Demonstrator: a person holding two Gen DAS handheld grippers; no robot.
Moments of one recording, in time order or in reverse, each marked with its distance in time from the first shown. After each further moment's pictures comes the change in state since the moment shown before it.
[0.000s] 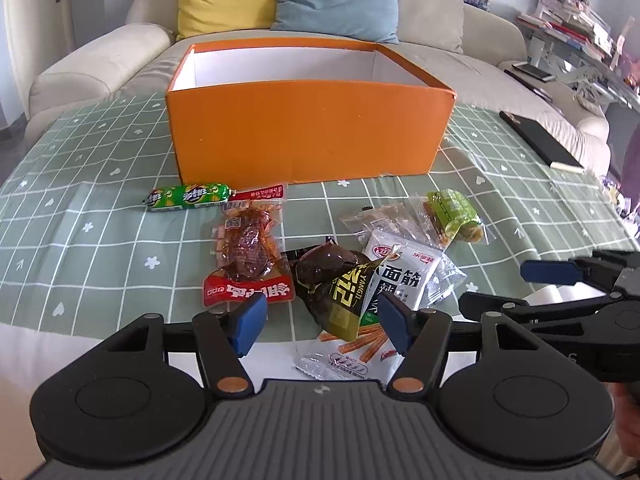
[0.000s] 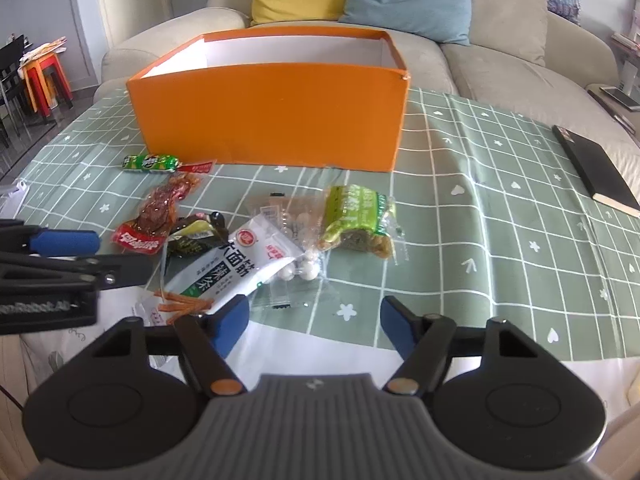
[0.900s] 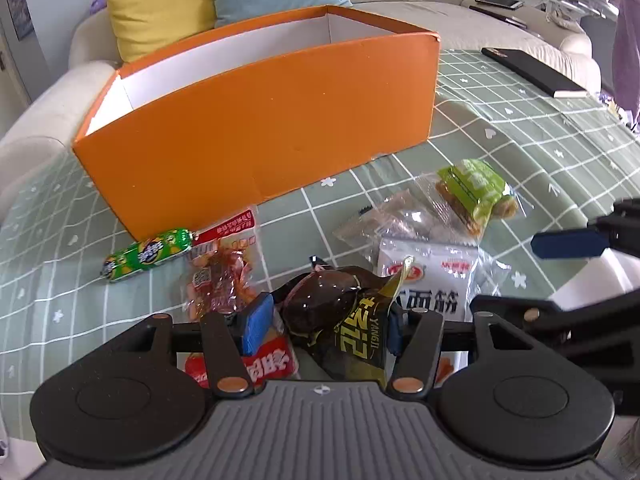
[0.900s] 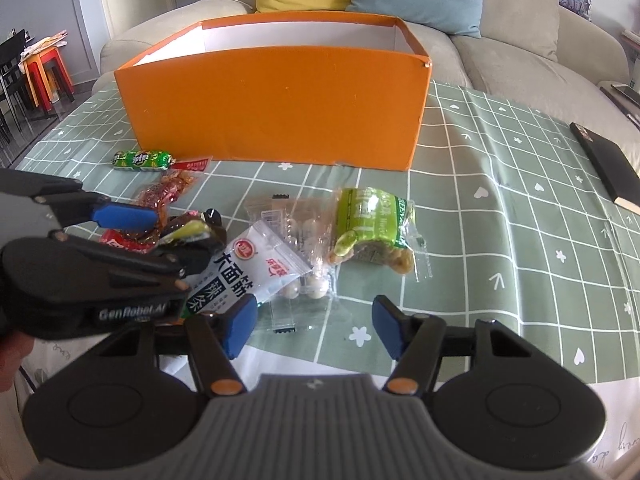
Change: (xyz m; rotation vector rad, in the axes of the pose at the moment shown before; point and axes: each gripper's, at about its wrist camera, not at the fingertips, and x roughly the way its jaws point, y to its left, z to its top) left arm 0.067 -0.011 0.030 0.248 0.066 0.017; right arm 0.032 0.000 0.012 0.001 0.029 0.009
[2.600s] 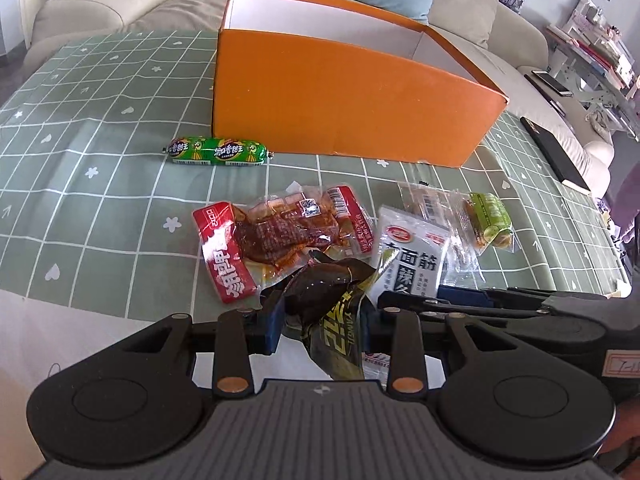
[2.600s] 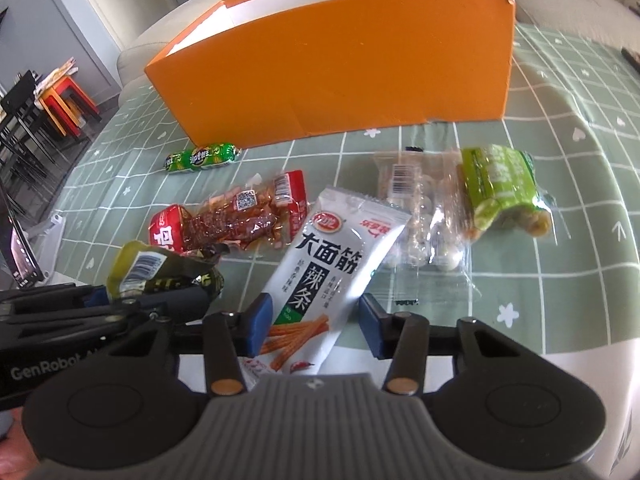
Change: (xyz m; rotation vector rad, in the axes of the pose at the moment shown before) left arm -0.045 0.066 -0.039 -0.402 0.056 -0.126; right arm 0.033 0.047 0.014 0.168 0.111 0.180
